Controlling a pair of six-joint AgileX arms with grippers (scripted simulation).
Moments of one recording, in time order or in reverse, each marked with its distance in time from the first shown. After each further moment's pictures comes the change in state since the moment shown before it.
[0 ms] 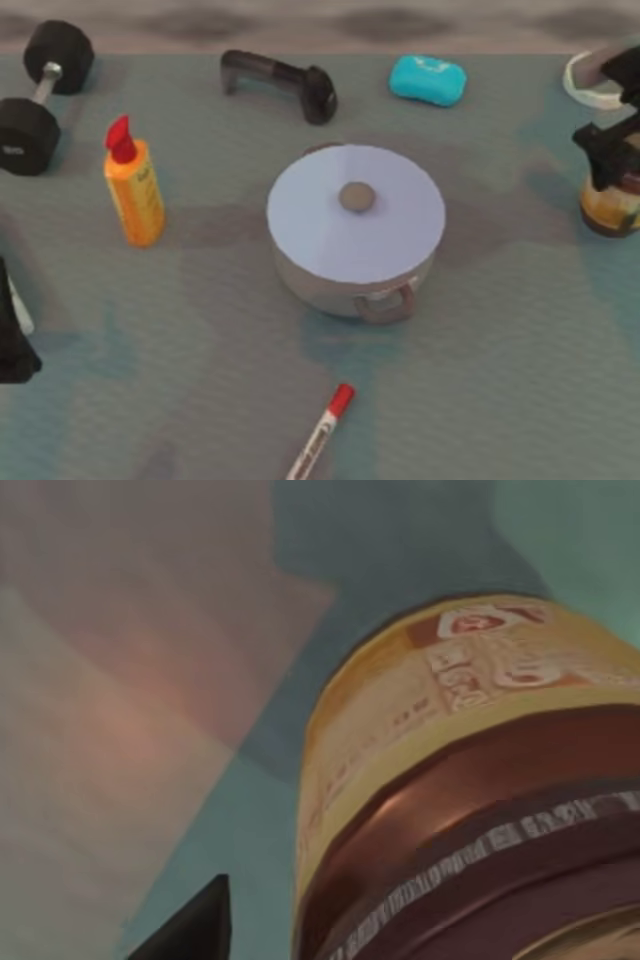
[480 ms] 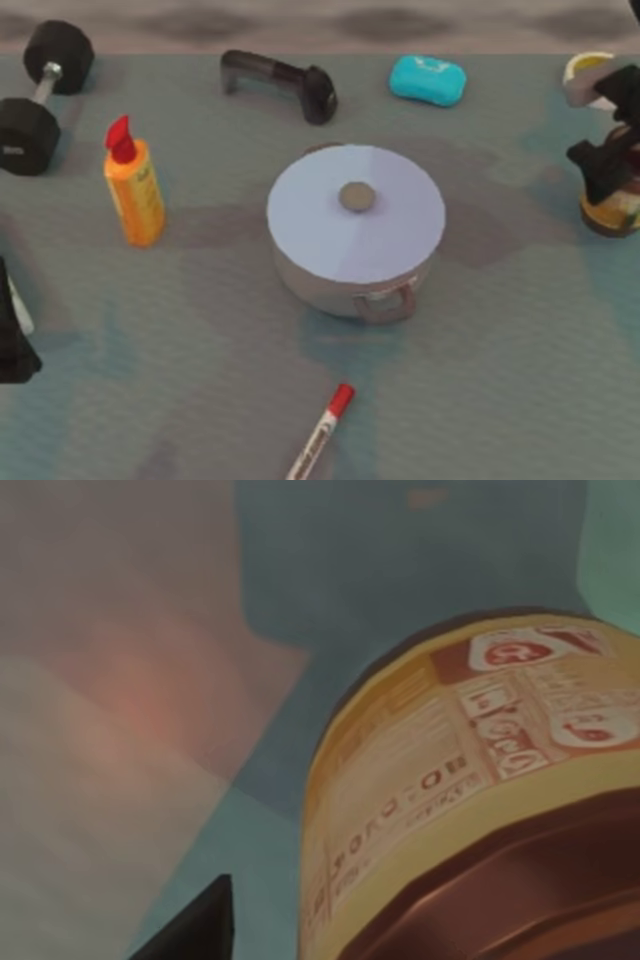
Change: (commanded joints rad) left arm 0.000 0.000 0.000 0.000 0.000 0.000; right arm 0.000 0.006 -0.071 0.074 0.000 0.000
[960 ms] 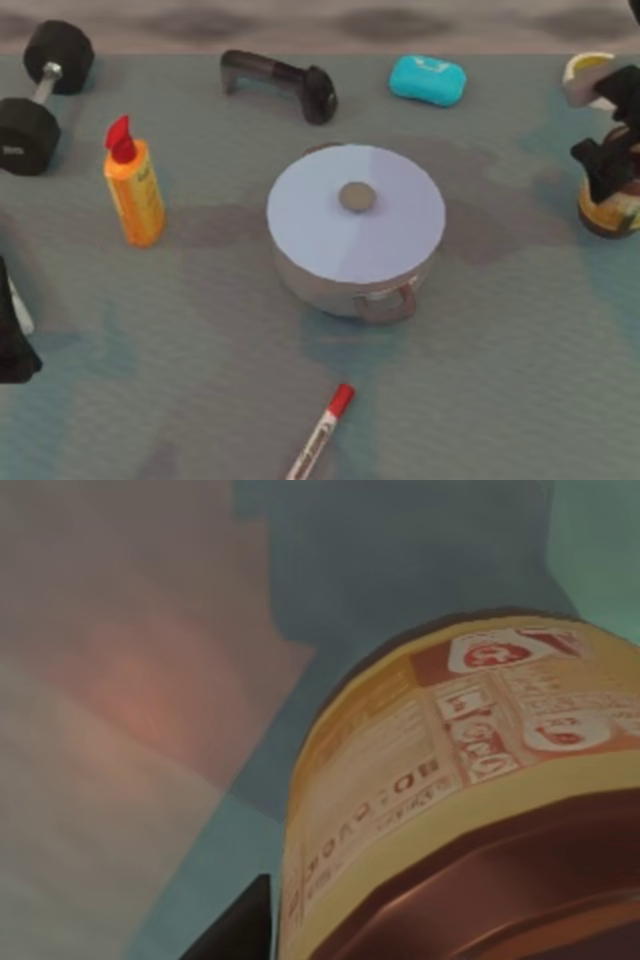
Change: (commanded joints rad) left arm 0.000 0.000 0.000 0.000 0.000 0.000; right arm 0.000 0.000 0.000 0.000 0.000 0.000
